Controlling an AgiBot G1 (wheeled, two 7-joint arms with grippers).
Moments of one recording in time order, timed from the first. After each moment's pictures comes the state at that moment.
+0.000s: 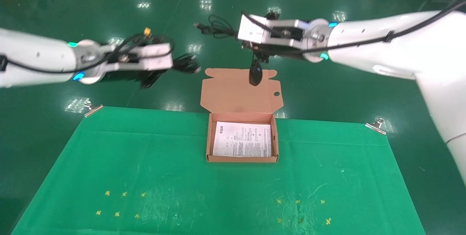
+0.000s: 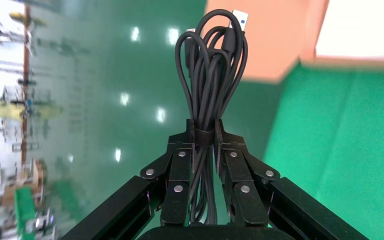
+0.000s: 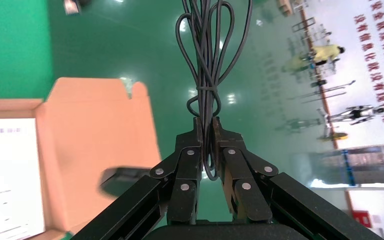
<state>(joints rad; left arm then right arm) -1.65 1.06 0.68 -1.09 2.19 1.02 -0.28 1.73 -1.30 -0.64 0.73 -1.94 -0.76 -0.03</state>
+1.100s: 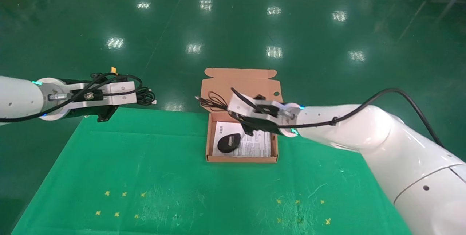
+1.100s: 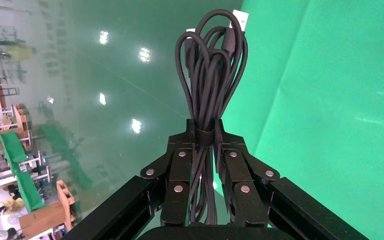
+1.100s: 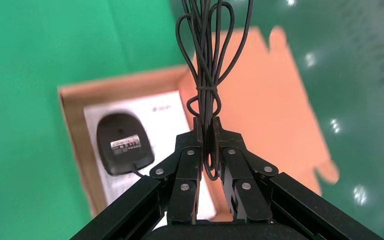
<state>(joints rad) -1.53 0.92 0.71 -1.33 2.41 1.16 -0.53 1.55 -1.36 -0.84 0.59 -1.77 -0.65 0.09</state>
